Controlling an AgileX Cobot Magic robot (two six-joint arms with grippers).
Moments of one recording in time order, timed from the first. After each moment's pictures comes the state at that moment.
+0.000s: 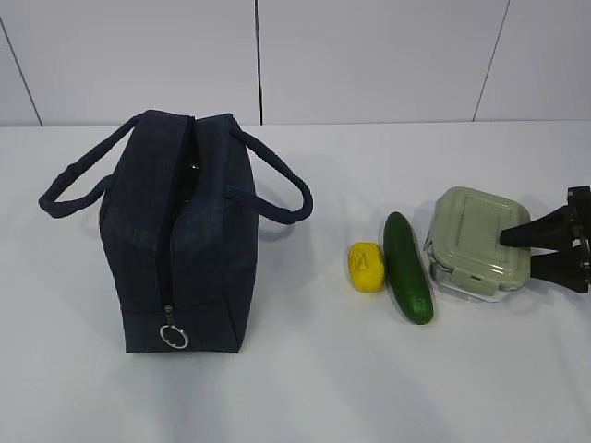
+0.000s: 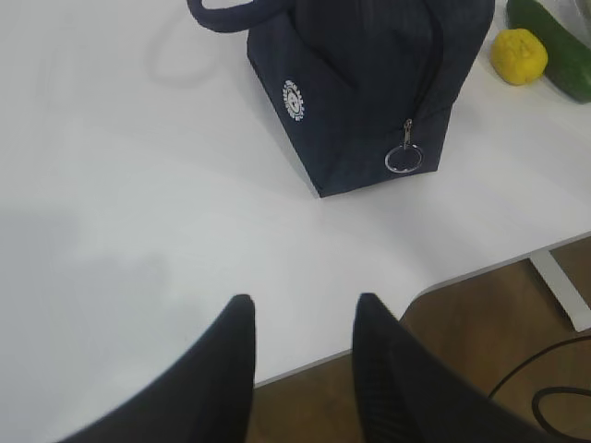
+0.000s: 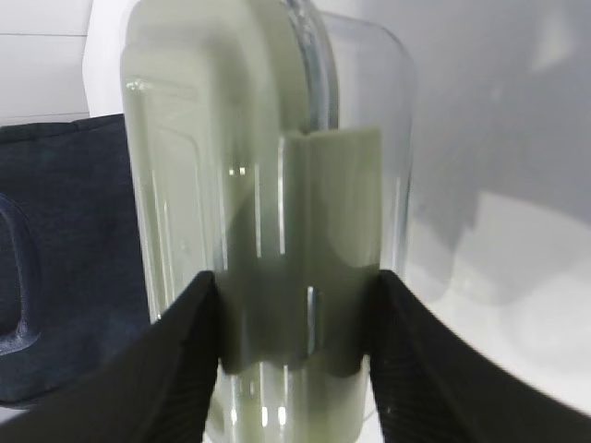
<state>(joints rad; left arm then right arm) -0.02 0.14 -0.51 -0.31 1.10 0.24 -0.48 2.03 -0.97 1.36 1.11 -1.04</state>
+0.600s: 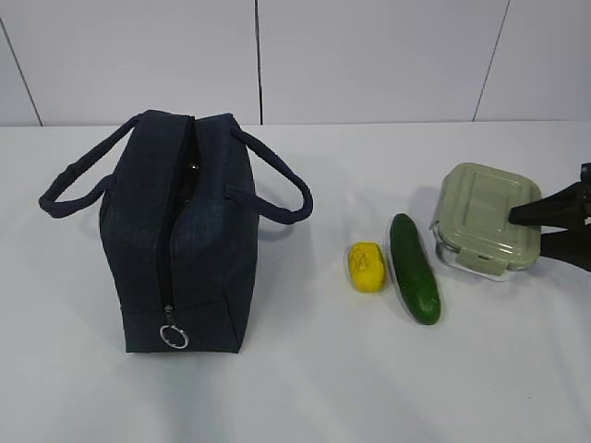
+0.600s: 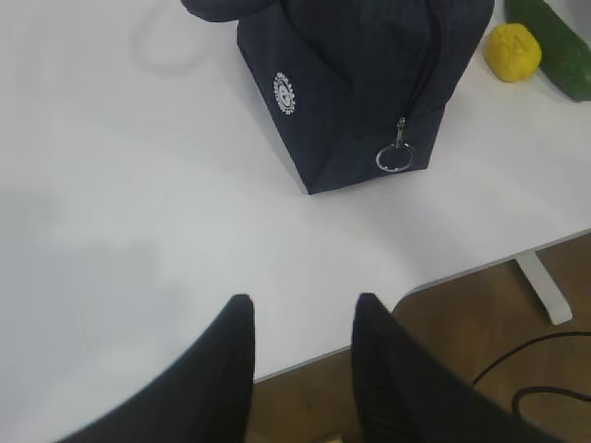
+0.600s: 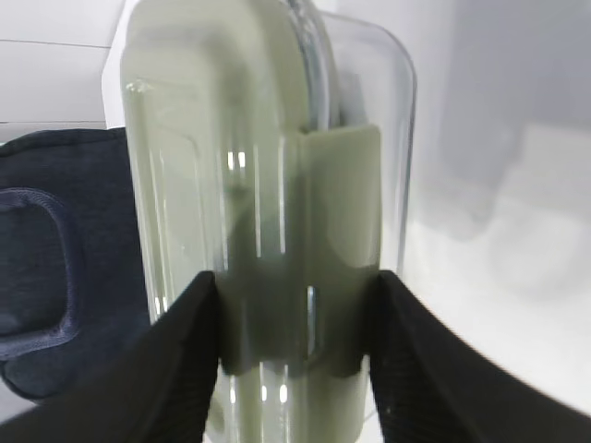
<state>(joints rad) -0.02 0.20 -0.51 -0.33 1.08 0.24 -0.48 1.94 -0.96 1.36 1.12 -1.01</state>
